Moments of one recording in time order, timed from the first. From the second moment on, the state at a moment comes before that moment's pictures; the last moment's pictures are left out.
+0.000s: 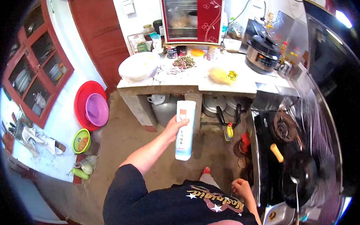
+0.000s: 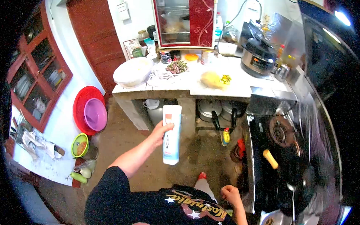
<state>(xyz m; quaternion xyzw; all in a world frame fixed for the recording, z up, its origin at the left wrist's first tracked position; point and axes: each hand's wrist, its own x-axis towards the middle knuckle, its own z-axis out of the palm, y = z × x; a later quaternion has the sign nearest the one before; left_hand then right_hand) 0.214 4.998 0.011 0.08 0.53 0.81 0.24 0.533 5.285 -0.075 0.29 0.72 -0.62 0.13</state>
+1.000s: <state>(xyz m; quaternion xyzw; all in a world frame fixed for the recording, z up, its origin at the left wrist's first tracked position) -0.222 4.996 -0.012 -0.15 0.66 0.73 0.02 0.006 5.302 0.023 0.08 0.77 -0.60 0.20</state>
